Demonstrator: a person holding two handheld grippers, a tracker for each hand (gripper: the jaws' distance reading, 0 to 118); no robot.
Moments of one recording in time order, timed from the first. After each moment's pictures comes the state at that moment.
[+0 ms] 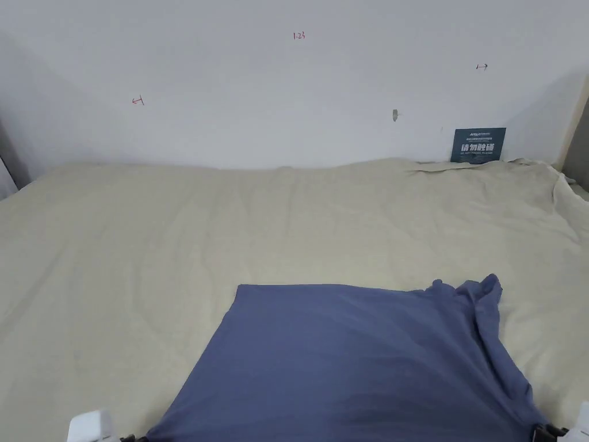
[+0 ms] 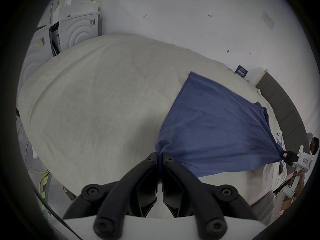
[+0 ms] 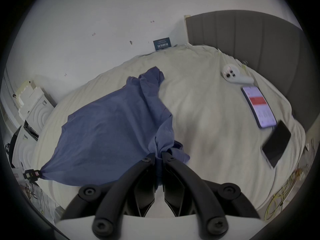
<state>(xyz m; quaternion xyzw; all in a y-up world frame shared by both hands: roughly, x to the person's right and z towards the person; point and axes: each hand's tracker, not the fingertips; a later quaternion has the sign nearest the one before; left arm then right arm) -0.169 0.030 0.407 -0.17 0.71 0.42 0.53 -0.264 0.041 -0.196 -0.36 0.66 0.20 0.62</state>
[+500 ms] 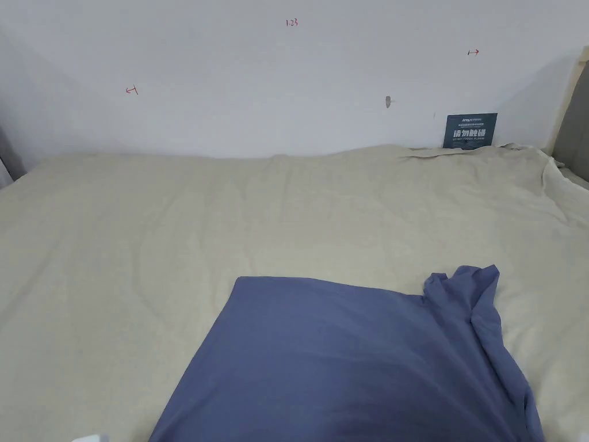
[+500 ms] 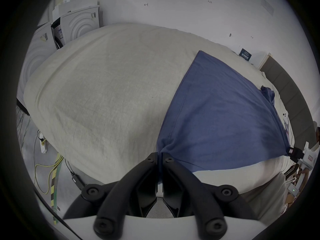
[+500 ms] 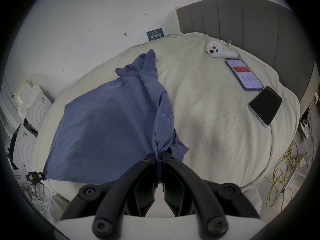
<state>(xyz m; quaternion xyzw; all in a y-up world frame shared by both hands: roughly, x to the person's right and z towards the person) -0.134 0.004 0.396 -0.23 0.70 0.45 0.51 -0.219 0.004 -0.217 -0.39 0.64 0.22 0.62</state>
